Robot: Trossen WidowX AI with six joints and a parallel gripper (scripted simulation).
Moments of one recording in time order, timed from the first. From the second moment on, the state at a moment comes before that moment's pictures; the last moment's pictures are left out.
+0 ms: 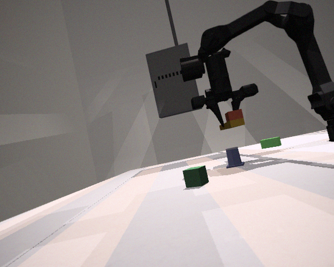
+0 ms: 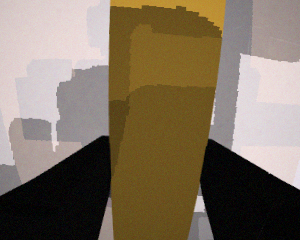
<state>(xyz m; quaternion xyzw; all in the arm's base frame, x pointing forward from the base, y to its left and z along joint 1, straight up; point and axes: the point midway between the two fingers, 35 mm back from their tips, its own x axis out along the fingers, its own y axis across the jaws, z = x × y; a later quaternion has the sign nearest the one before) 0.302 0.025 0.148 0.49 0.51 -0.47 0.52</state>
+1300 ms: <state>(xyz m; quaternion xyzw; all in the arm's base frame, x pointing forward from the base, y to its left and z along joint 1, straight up) 0.314 0.083 0.116 0.55 0.45 -0.53 0.46</state>
